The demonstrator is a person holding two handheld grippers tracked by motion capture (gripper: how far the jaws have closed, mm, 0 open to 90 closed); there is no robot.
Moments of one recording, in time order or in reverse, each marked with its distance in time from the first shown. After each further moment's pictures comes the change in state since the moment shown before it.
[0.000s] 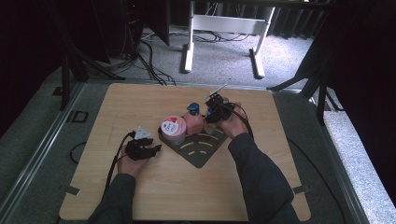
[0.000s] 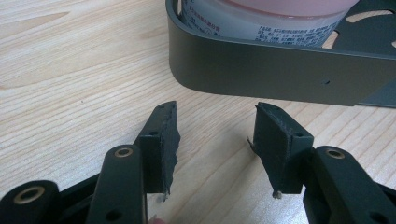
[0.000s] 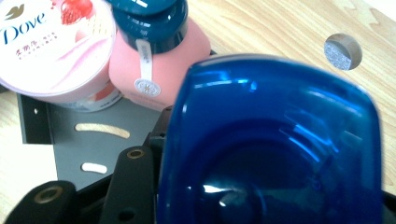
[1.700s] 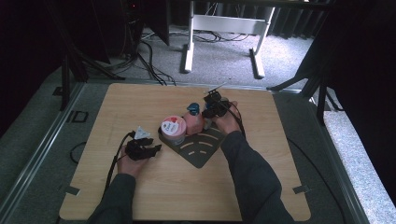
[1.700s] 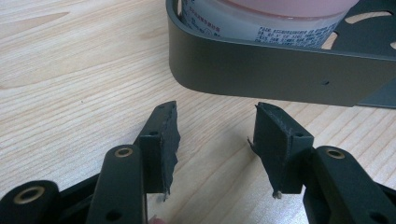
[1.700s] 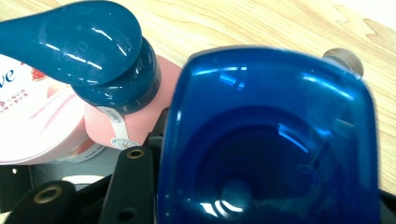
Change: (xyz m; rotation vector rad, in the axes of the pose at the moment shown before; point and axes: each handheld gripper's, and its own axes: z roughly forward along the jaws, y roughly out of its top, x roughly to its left) left arm 0.000 0.000 0.000 -0.001 -0.003 -0.002; right arm -0.007 0.012 0.026 -0.077 -0.011 0.100
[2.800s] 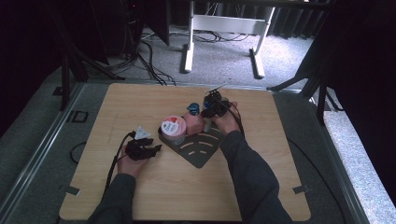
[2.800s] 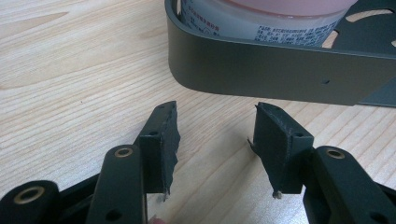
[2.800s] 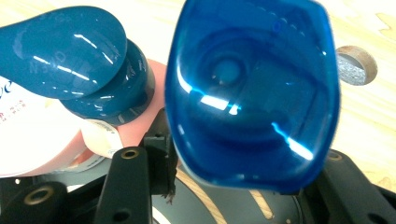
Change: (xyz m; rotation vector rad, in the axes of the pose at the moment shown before) left arm -0.001 0.000 0.000 0.003 0.003 0.005; right arm -0.005 0.000 0.008 -0.010 0.036 0.035
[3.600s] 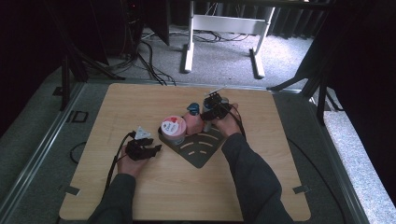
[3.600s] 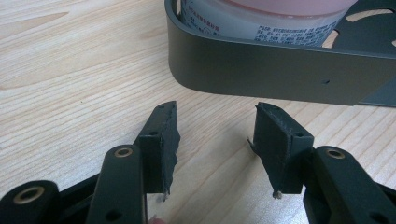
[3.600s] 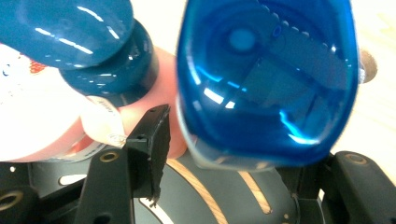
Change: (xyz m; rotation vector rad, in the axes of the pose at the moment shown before) left arm 0.000 0.000 0.000 0.000 0.000 0.000; right arm 0.003 -0.007 -0.002 -0.005 -0.008 -0.033
